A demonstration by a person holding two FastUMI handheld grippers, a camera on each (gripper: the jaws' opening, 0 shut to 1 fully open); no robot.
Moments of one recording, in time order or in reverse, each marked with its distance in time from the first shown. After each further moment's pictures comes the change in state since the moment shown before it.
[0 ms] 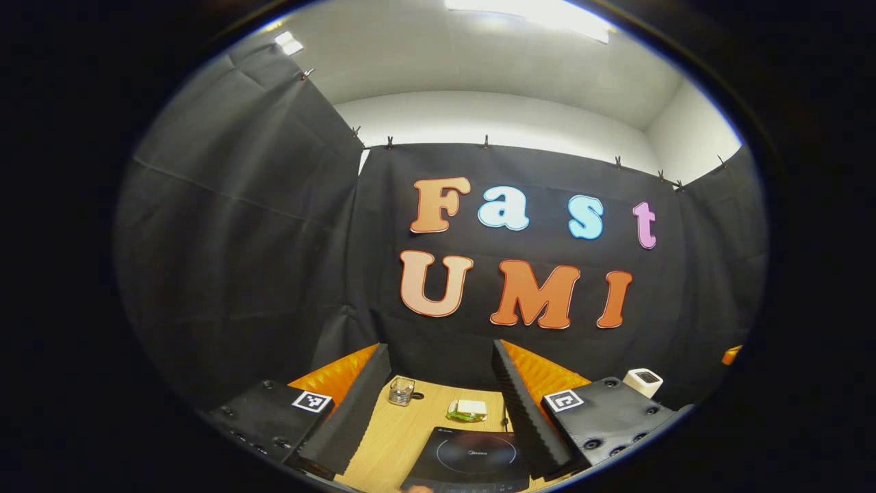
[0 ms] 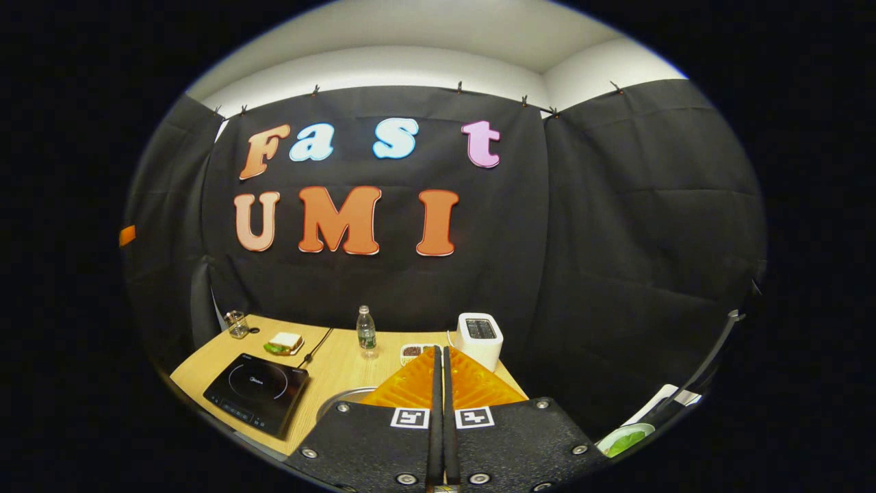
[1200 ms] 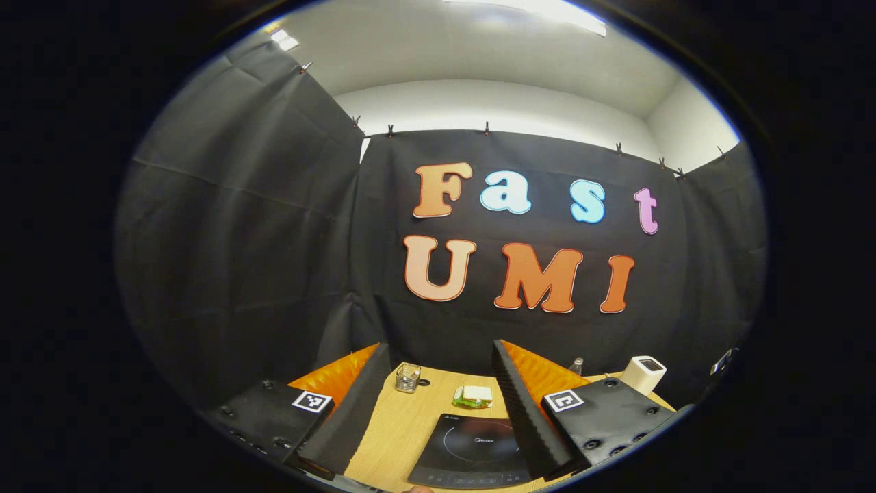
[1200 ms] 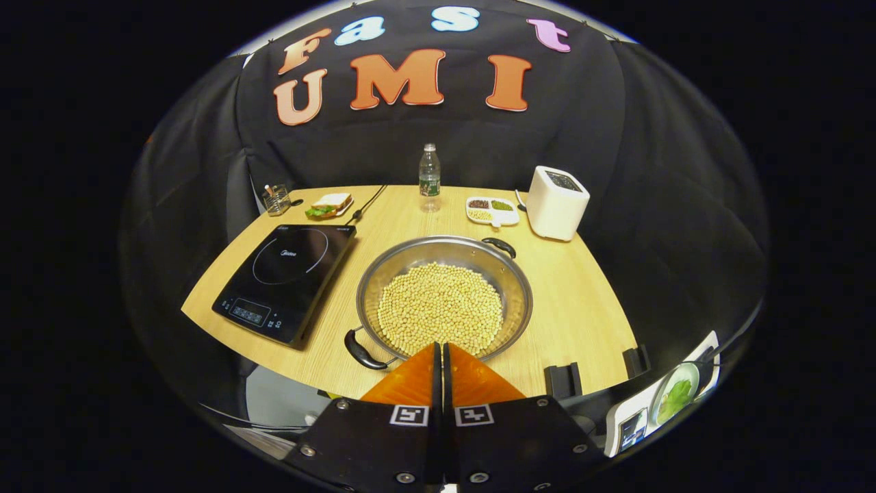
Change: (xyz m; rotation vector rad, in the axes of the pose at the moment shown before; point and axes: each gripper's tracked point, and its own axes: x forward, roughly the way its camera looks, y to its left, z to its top) left arm -0.011 0.014 -0.020 0.022 0.070 0.025; right arm -0.009 0.102 -0.220 -0.063 0.551 0.219
